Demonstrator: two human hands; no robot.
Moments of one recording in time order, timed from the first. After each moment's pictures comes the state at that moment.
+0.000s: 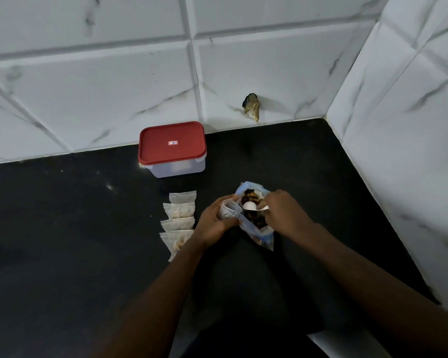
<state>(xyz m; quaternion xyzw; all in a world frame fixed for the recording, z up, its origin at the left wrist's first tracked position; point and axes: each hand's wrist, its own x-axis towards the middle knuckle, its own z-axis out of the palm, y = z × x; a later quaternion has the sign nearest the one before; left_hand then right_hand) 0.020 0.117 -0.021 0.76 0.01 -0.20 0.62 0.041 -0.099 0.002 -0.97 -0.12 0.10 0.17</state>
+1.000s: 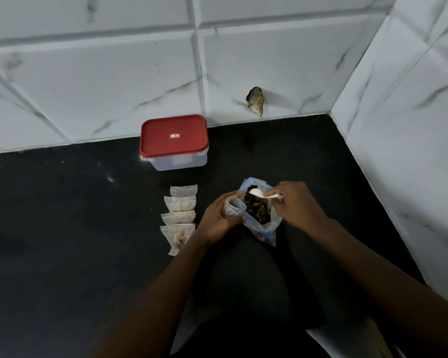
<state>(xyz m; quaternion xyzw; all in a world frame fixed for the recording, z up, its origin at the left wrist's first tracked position) 0.013 0.111 -0.017 0.75 0.01 -0.21 0.63 0.041 -0.120 0.018 -0.95 -0.10 0.05 0.28</state>
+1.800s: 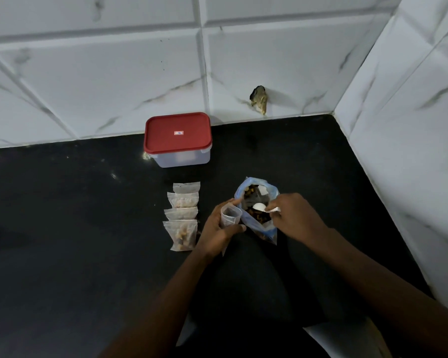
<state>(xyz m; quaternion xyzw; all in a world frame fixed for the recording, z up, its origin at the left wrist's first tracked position) -0.027 0.110 -0.020 0.69 0.06 -0.18 0.70 0.017 -0.113 0.015 -0.96 -0.12 0.12 0.21</state>
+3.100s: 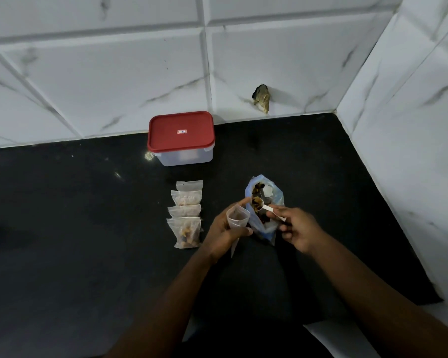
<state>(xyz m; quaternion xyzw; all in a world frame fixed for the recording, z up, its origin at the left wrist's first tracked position) -0.034 0.108 -0.012 0.70 0.01 -0.21 0.68 -0.006 -0.099 0.013 -0.59 0.38 0.27 0.67</state>
